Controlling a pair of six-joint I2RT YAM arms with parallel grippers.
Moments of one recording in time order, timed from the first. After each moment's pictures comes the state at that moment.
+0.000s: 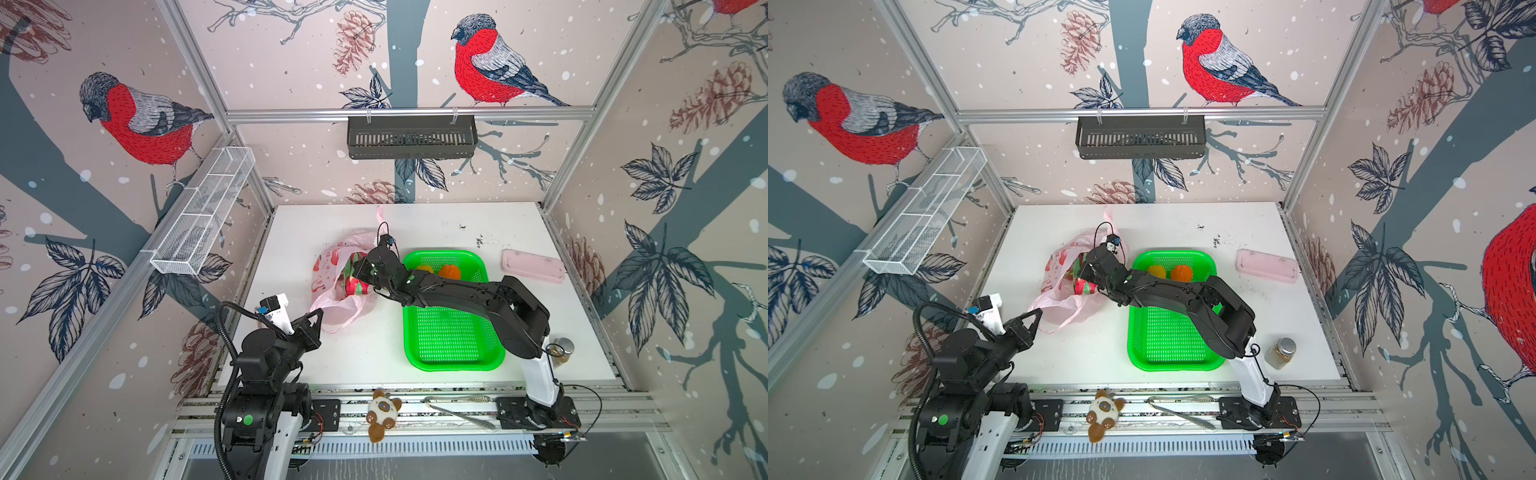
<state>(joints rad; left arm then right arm) -0.04 0.13 0.53 -0.72 0.34 -0.68 0.99 2.05 1.48 0.11 0.12 1.10</state>
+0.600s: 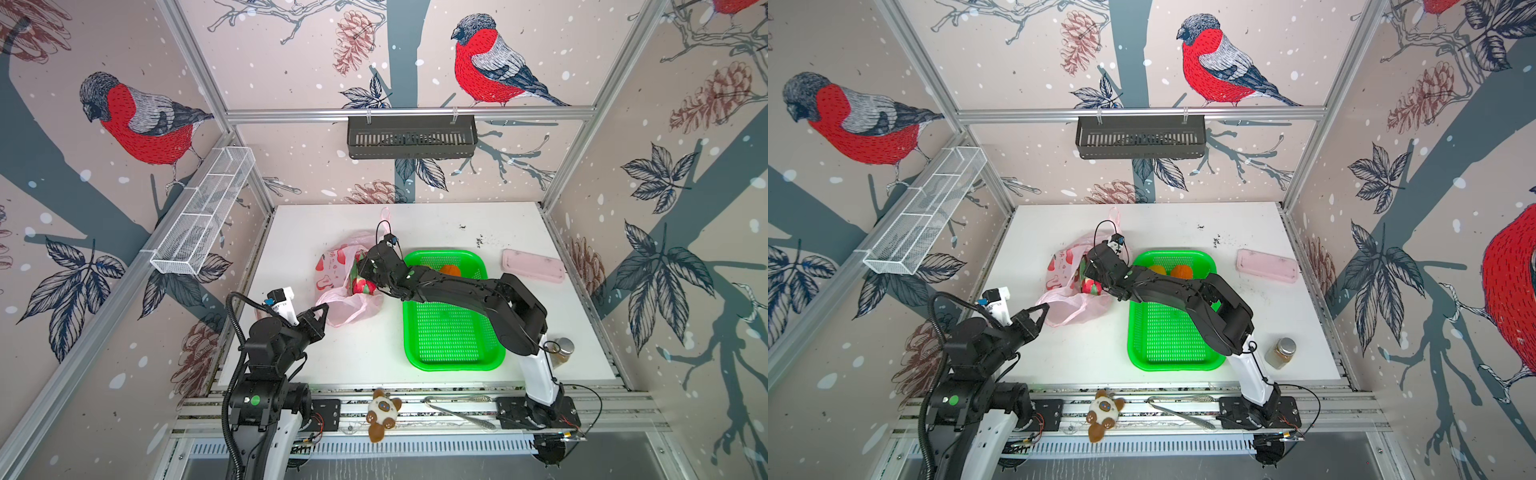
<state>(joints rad) -0.04 0.24 0.46 -0.57 0.41 -0.75 0.97 2.11 1.58 -0.03 0.13 1.10</state>
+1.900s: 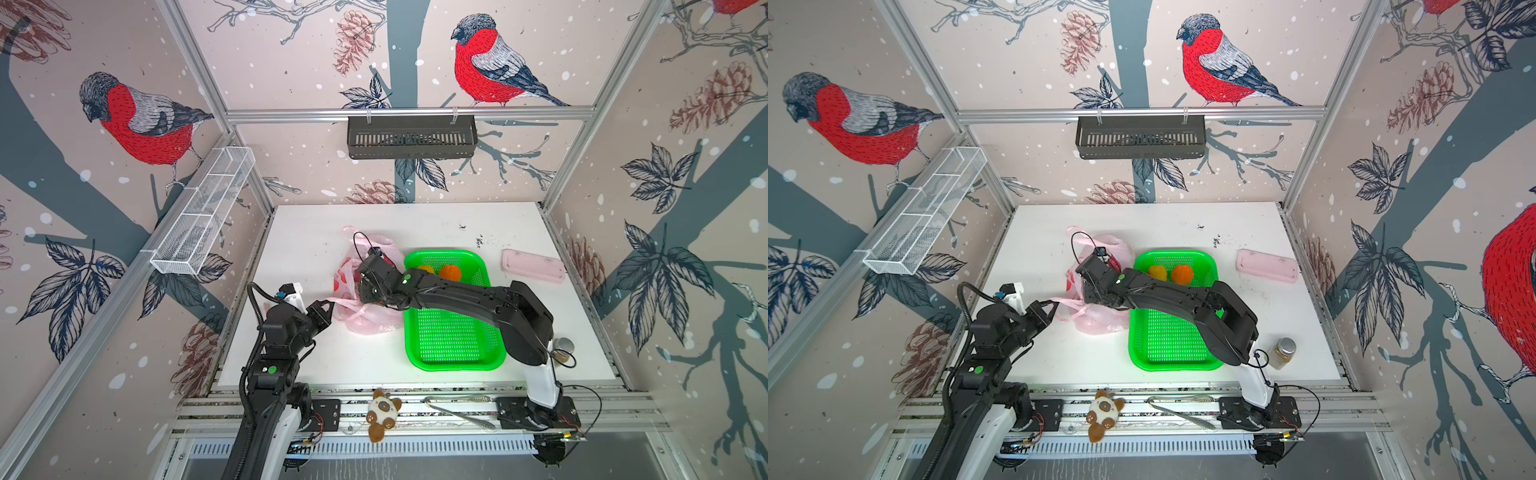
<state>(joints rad) -0.04 0.45 0.31 -0.28 0.39 -0.81 1.04 2.06 1.66 -0.43 0.14 0.72</state>
